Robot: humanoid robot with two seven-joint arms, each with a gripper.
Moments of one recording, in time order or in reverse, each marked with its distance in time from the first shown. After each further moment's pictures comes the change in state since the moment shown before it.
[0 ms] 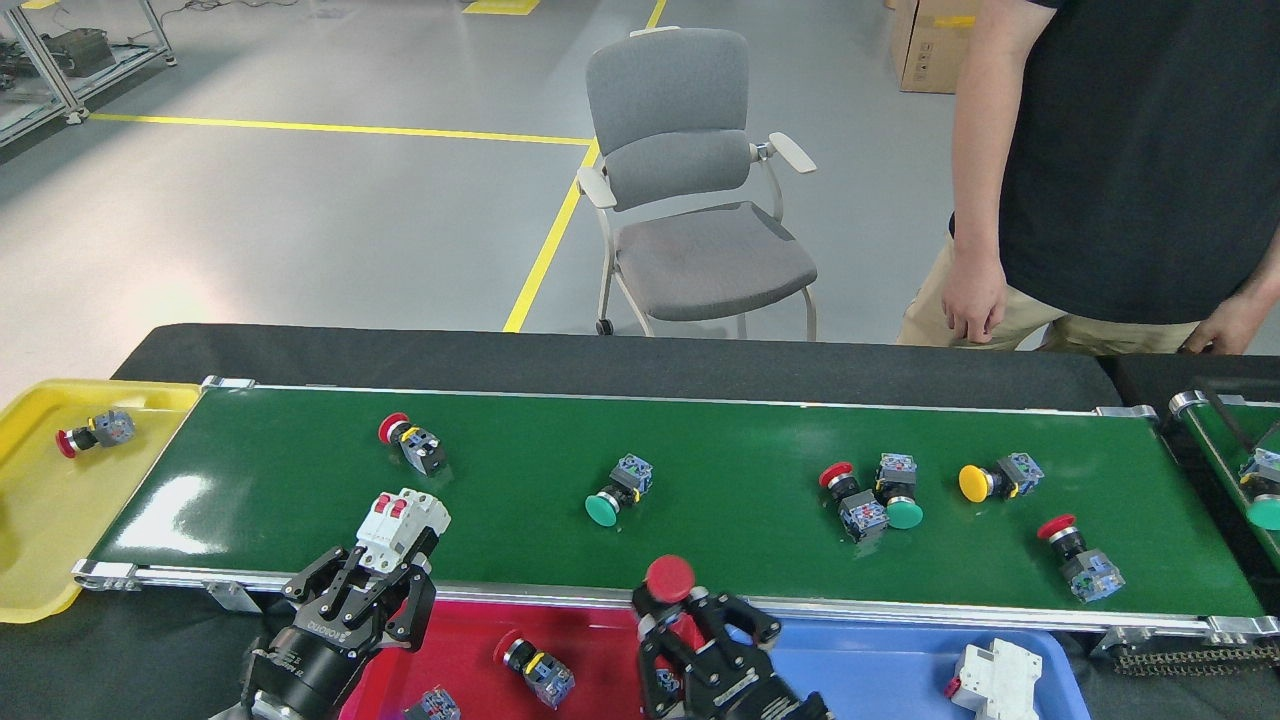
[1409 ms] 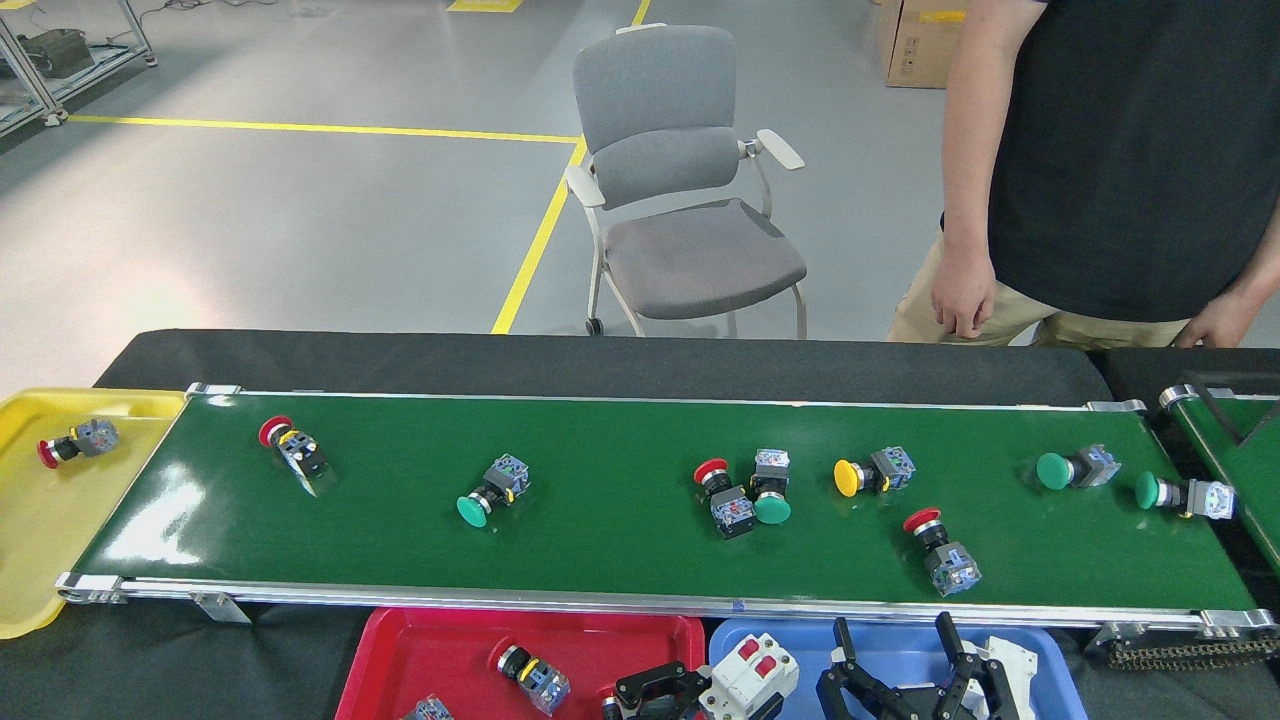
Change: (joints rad) left arm 0.117 -0.105 -0.720 -0.177 -0.220 0.235 -0.063; right arm 0.197 -0.156 -0.299 -0.109 0.002 0.449 -0.185
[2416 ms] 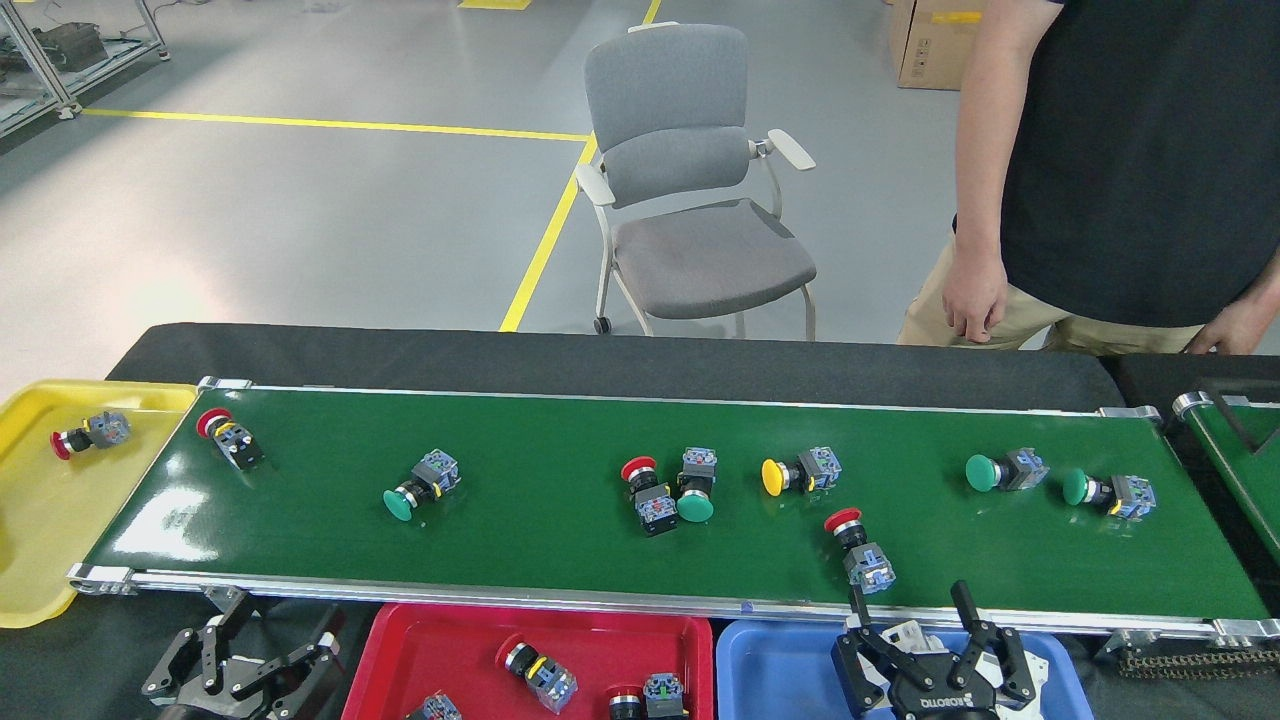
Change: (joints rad) left arm -0.039 0.196 0.914 0.253 0.234 -0.293 0.072; right arm -0.133 0.036 0.034 0.012 -0.009 -0.009 0.164
